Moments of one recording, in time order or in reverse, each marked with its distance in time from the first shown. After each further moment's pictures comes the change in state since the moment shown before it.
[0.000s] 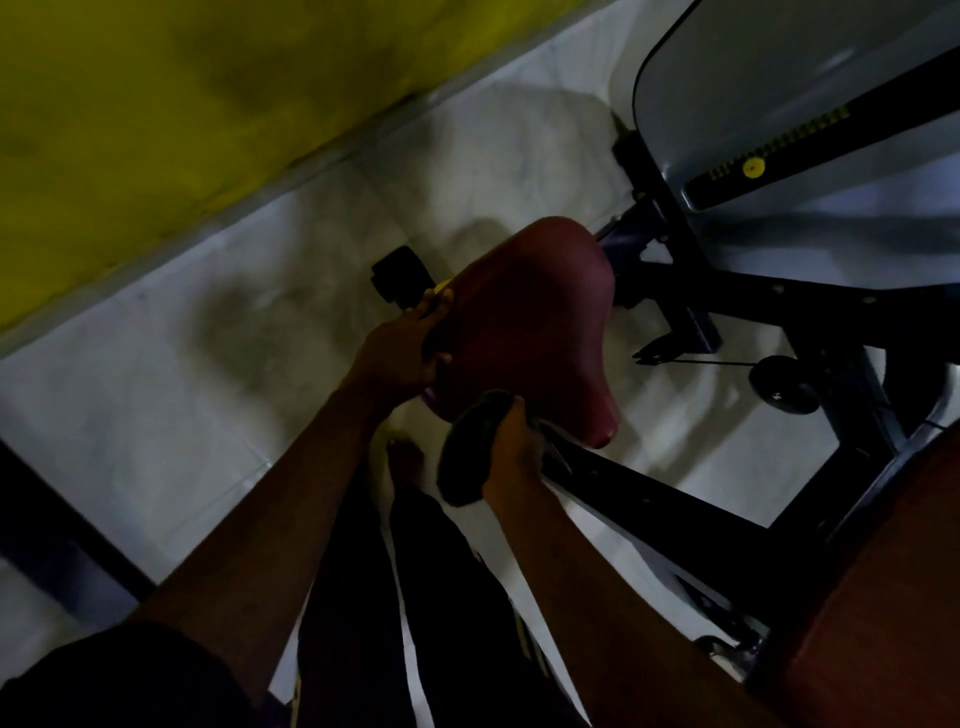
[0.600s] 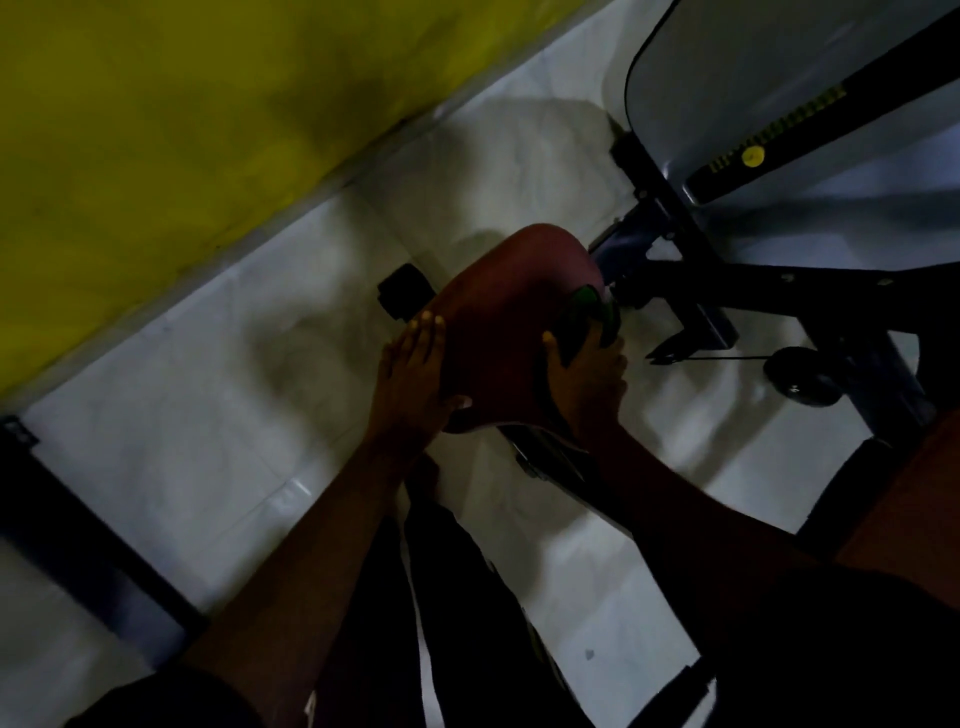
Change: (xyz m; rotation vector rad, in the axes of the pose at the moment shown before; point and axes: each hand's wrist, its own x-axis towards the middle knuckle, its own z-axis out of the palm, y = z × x) left_hand -0.018 0.039 0.036 0.214 0.067 -0.149; right_hand 0.085 -0.081 -0.047 -1.009 0.199 -0.804
